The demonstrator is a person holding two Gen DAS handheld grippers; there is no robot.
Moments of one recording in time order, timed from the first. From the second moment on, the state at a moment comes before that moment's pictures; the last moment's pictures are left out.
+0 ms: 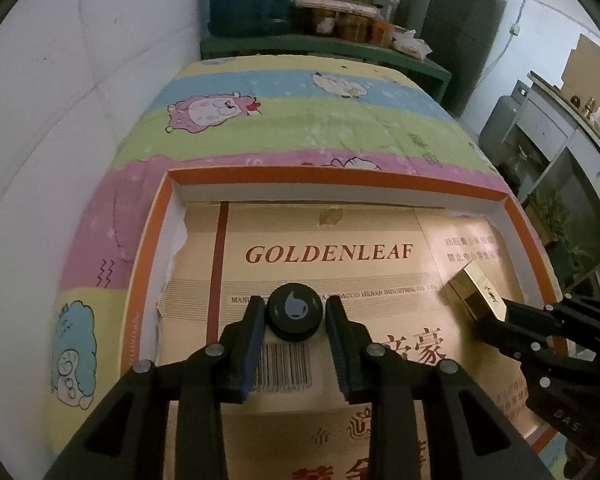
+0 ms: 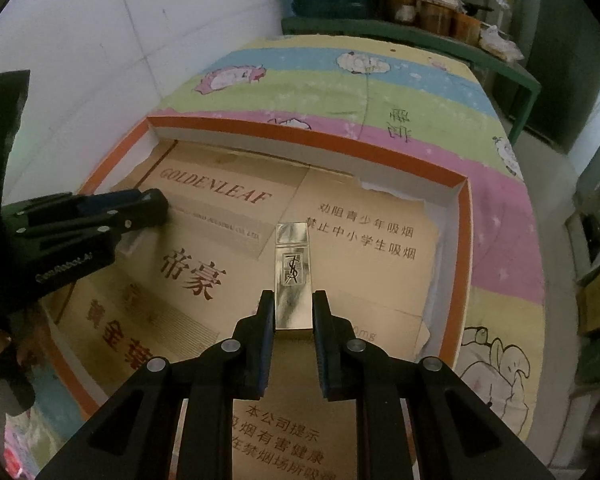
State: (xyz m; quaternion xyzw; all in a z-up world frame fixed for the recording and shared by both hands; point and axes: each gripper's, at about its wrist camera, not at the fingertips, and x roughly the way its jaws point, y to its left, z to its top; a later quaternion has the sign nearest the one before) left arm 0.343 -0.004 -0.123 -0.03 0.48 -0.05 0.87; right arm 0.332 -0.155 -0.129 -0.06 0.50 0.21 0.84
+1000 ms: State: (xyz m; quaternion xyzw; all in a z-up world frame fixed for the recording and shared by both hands) left arm 0.255 -0.020 -0.029 0.01 0.38 -0.04 0.92; right arm 0.268 -0.180 -0.044 -0.03 0.43 0.19 0.88
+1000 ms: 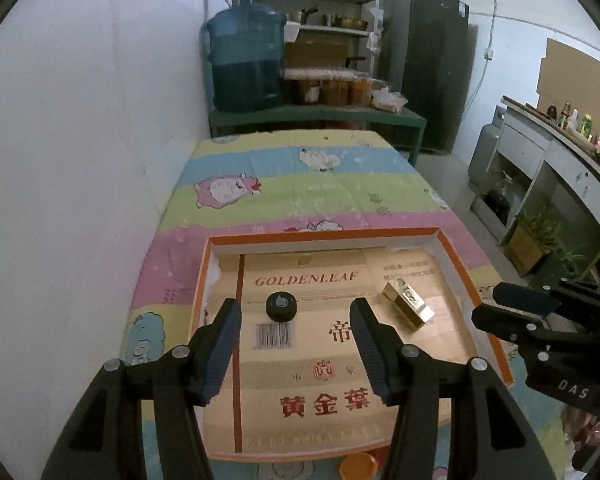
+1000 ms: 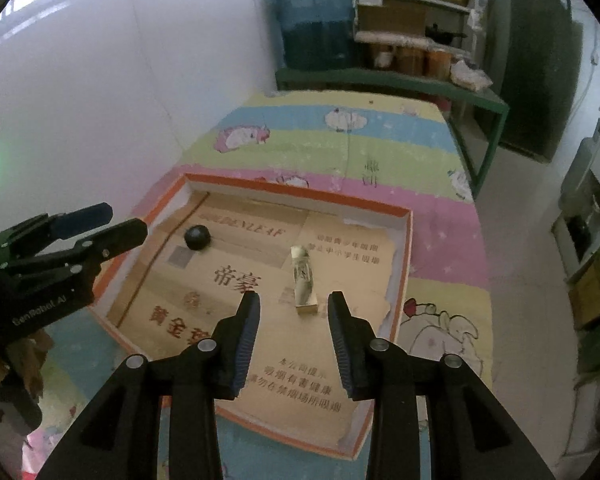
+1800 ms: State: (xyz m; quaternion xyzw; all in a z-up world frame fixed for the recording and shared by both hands) left arm 0.141 -0.020 0.024 -0.01 0.32 -0.05 0.95; right arm 0.133 -0.172 0.017 -0.04 0.38 0.13 0.92
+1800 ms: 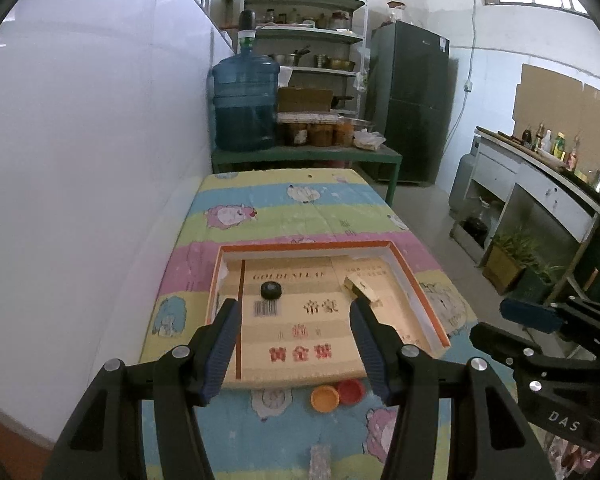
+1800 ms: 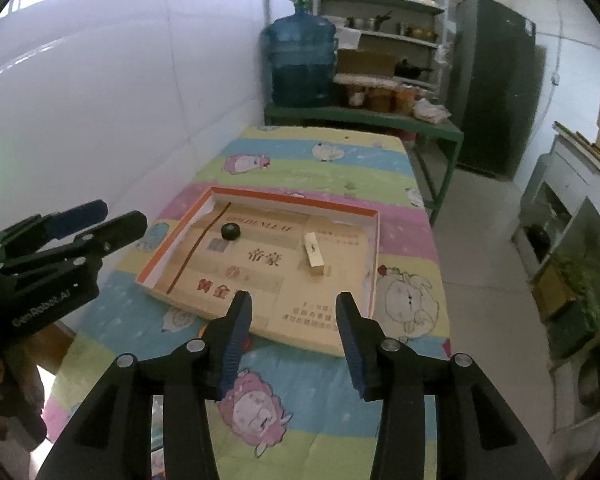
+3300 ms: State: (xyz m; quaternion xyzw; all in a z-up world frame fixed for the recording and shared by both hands) left arm -0.039 -0.003 -0.061 -0.02 0.33 -0.13 0.93; right arm -0.027 -0.147 -0.085 -0.04 0.42 0.14 0.90
